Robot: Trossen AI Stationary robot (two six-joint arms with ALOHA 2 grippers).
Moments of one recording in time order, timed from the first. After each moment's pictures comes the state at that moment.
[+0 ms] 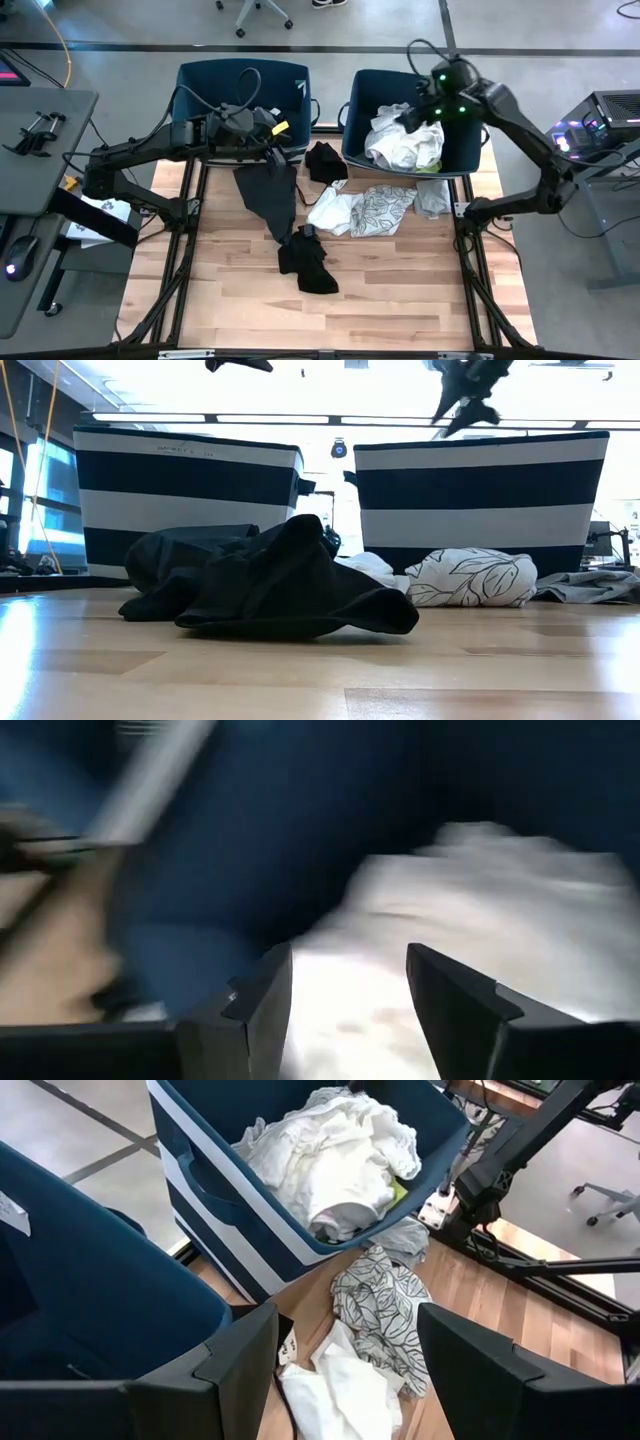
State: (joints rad) left arm 0.17 1.30 1.51 -0.74 -0.21 -0.33; right arm -0.81 1.30 1.51 -1.03 -0.25 0.25
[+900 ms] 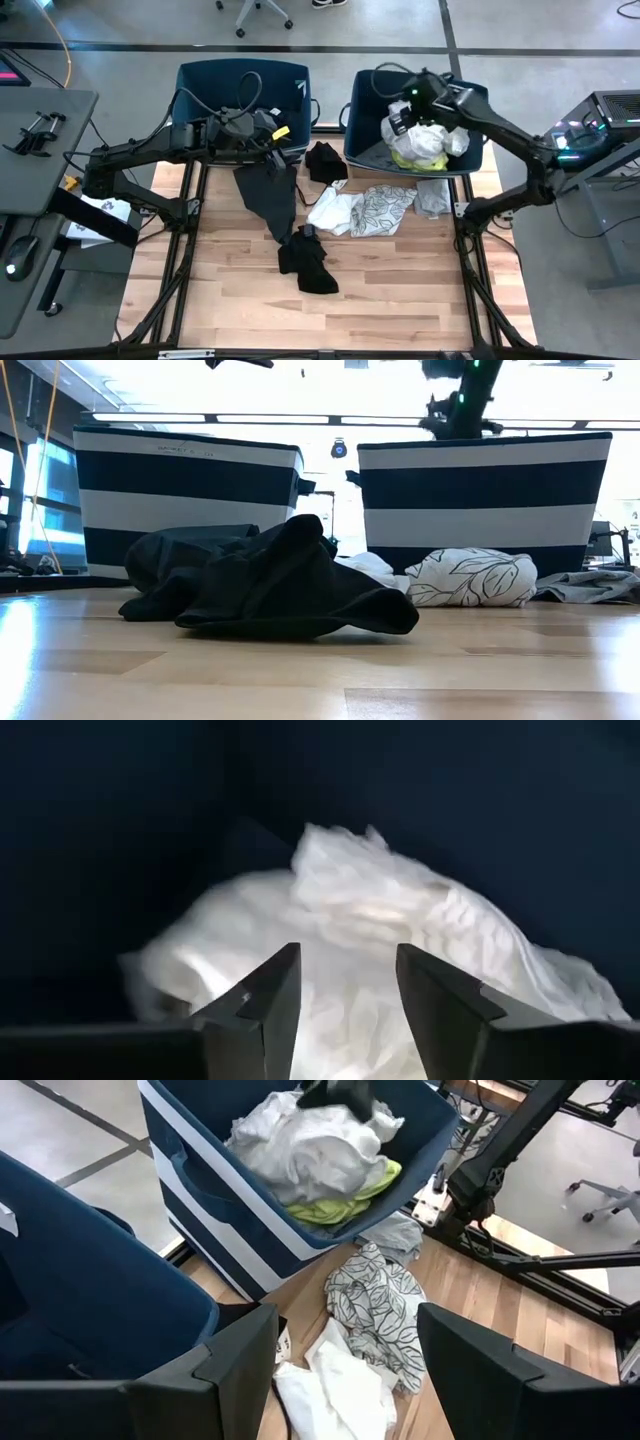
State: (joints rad) left arm 0.14 1.30 1.51 -0.74 -0.22 -0.34; right arm -0.69 1.39 1.45 -1.01 0.37 0.21
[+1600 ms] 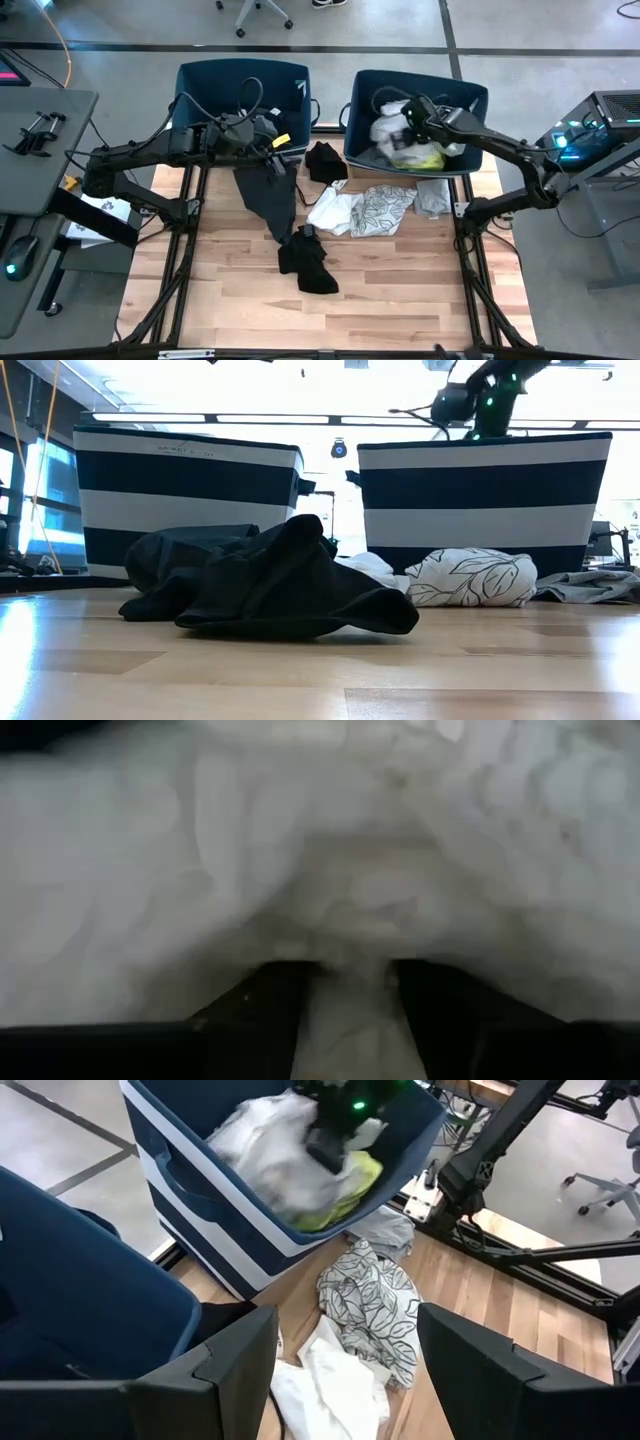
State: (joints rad) left arm 0.09 1.30 1.51 -0.74 -0.25 -0.34; right arm -0.74 1.35 1.10 -0.85 0.31 0.41
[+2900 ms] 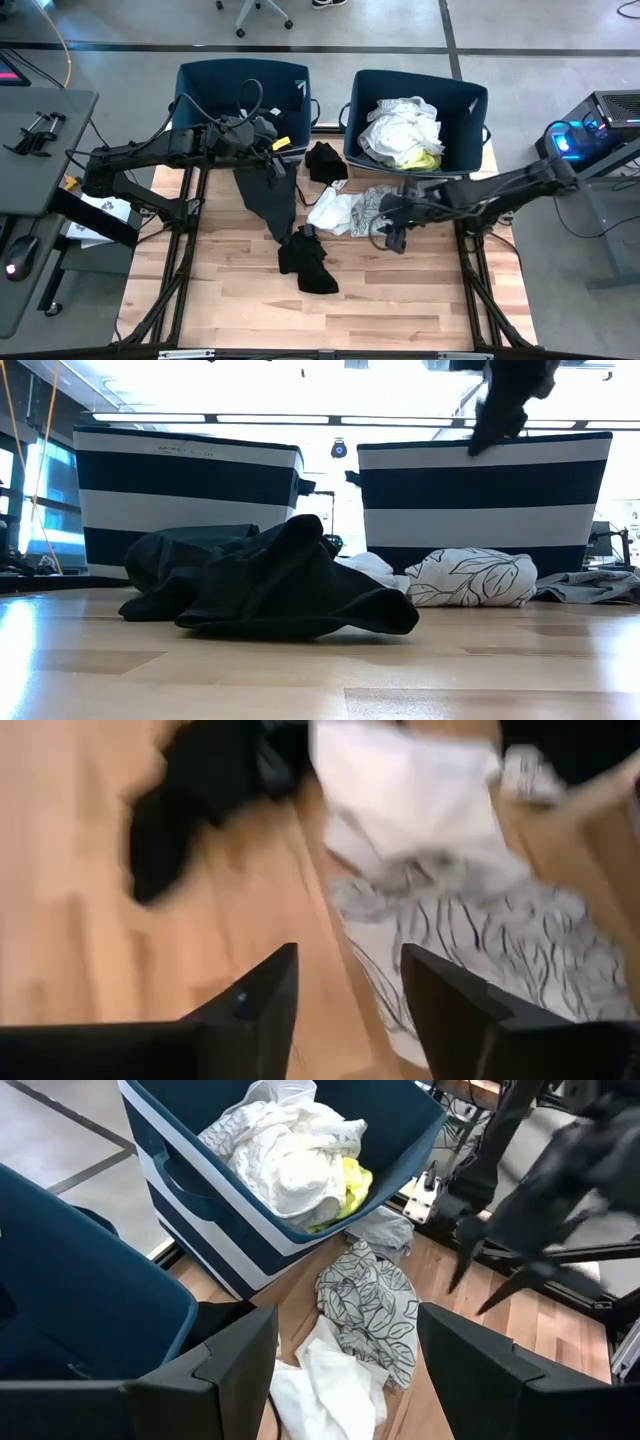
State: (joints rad) left arm 0.07 1.30 1.51 -0.73 -0.27 -0.36; right arm 0.22 1.23 0.99 -0.77 0.17 0.50
